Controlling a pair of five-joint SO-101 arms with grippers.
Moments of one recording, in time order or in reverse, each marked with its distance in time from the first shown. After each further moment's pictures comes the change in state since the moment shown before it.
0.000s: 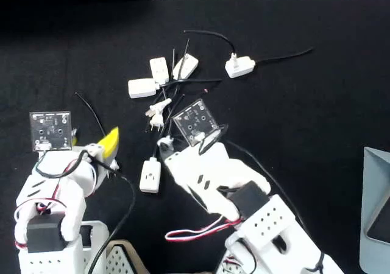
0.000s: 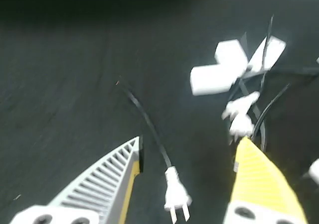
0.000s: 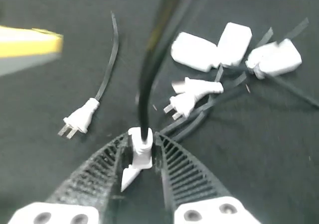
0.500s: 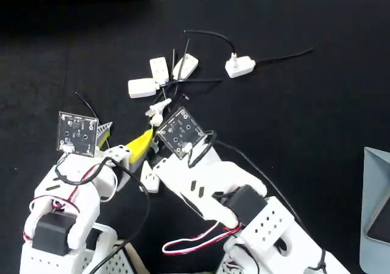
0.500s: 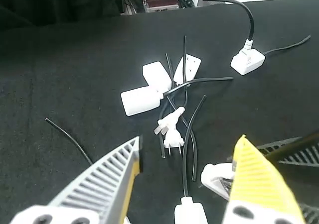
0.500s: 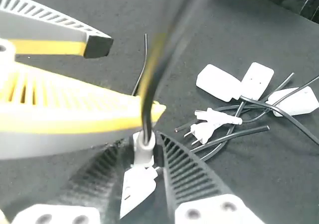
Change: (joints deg) left arm 18.1 -2.3 0.2 -5.7 4.7; right arm -6.2 0.0 -3.1 -2.4 6.2
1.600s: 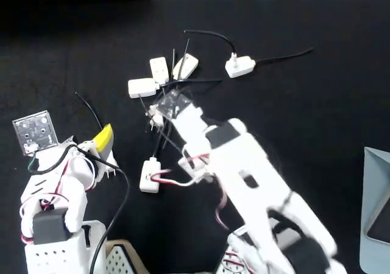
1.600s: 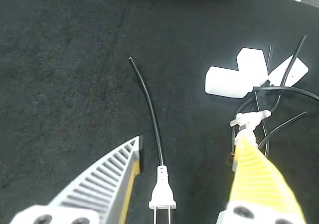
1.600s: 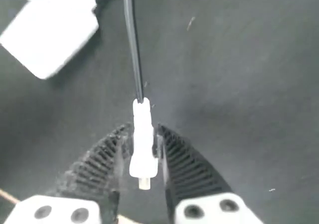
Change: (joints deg) left arm -21.5 0.0 8.0 1.1 9.3; right arm 14.5 38.5 -21.1 30.6 9.2
